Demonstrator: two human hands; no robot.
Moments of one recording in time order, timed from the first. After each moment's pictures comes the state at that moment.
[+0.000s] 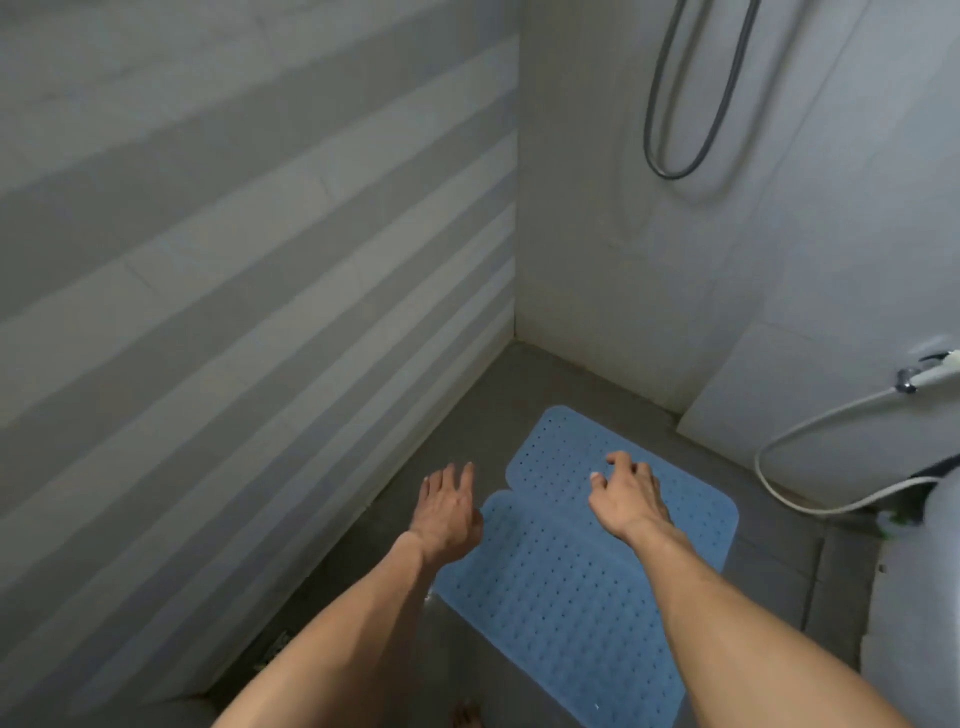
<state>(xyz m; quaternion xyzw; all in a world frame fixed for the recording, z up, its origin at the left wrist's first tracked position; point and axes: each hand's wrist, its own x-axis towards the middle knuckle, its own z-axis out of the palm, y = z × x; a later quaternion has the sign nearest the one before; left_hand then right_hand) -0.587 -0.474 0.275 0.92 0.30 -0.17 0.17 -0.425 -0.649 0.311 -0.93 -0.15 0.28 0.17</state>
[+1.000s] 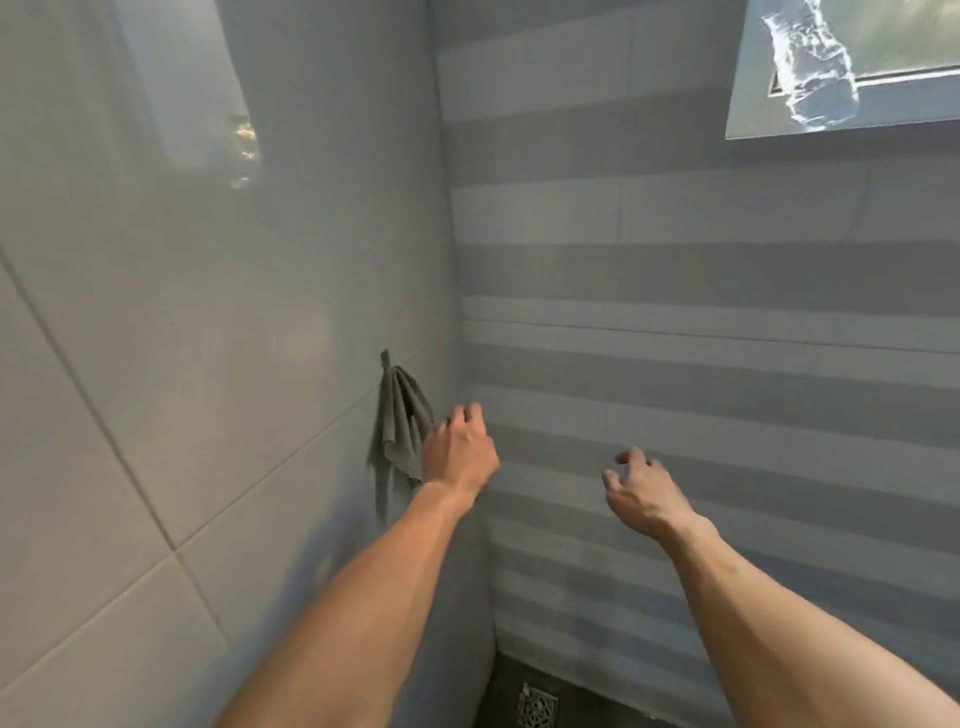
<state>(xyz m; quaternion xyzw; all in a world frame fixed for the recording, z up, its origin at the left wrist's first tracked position) -0.990 -0.463 0.585 0.52 0.82 0.20 -0.14 -0.771 -0.381 0.551 -0.58 -0.75 0.28 0.16</state>
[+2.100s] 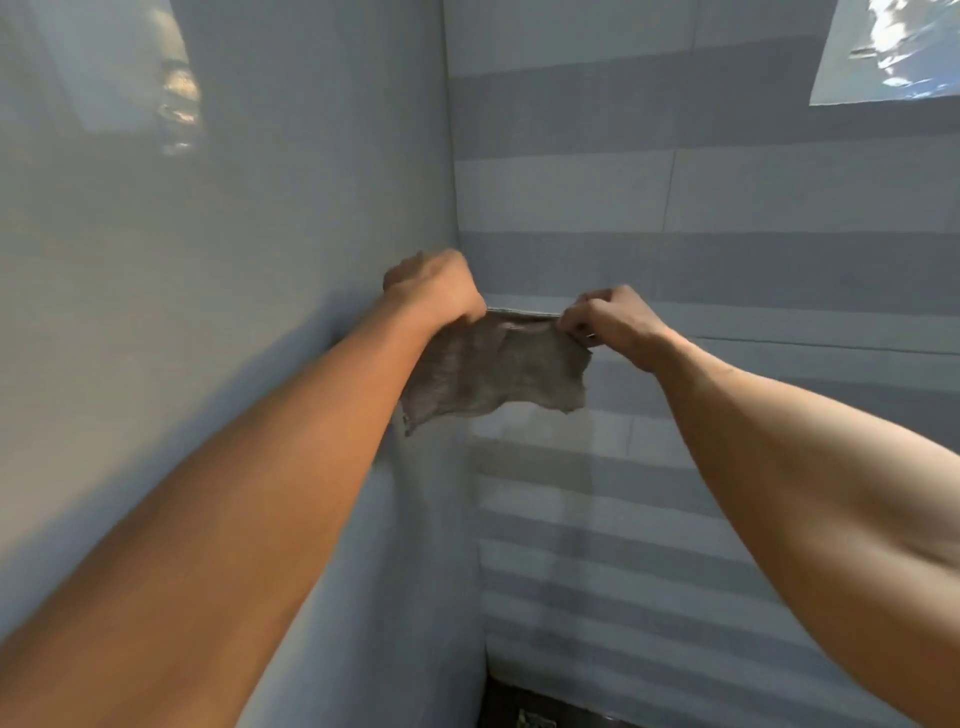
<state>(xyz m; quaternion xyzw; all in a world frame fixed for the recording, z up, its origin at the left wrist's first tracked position) -1.085 -0.404 0.775 0.51 0.84 0.14 -0.07 -0.919 -0.266 0.704 -0.40 -0.75 0.38 0.36</state>
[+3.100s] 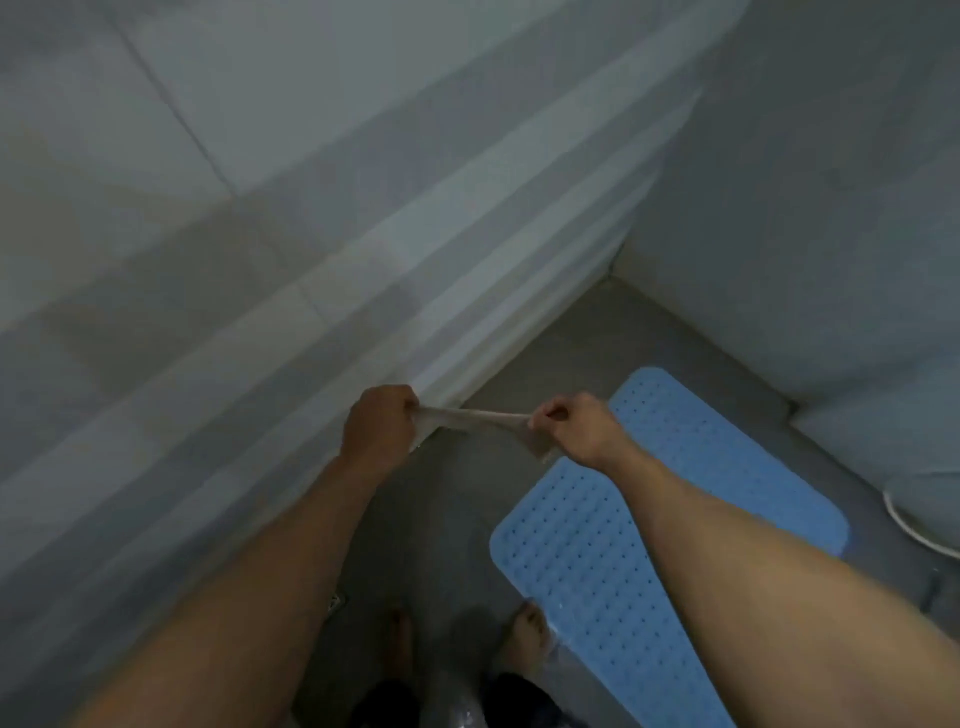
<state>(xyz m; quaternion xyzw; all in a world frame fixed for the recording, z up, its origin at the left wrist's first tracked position) -0.675 -0.153 0.198 0.83 0.49 -0.03 0.28 -0.472 -0.304 0.190 -0.83 -0.32 0.39 0.23</state>
